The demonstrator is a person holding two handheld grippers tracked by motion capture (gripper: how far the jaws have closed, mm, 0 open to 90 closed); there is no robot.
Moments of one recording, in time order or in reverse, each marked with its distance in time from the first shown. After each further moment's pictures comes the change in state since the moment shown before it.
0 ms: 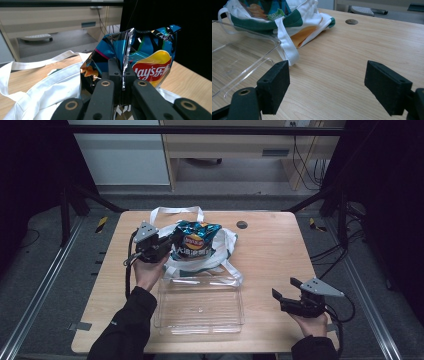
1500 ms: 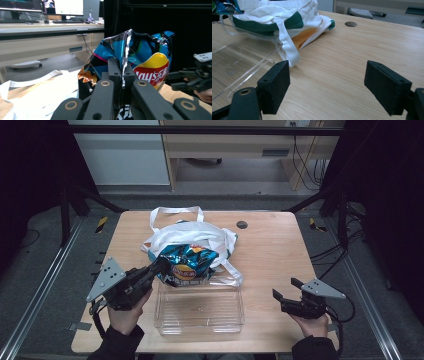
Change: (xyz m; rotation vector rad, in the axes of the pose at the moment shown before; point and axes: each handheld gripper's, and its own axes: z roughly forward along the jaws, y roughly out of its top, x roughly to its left) left arm -0.066 -0.008 -0.130 -0.193 -0.103 0.069; right arm 0.003 0.002 -0.005 -0.015 -0.006 -0.007
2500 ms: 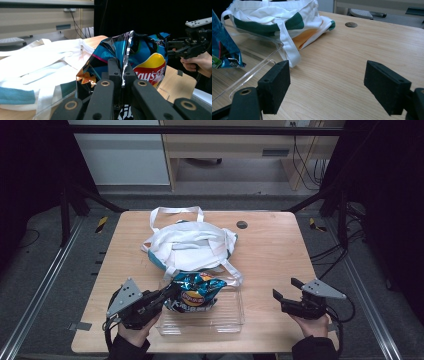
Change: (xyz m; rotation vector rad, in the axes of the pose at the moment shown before) left arm -0.015 -0.053 0.005 0.148 -0.072 -0.052; right arm 0.000 0.000 -0.001 -0.001 0.002 0.000
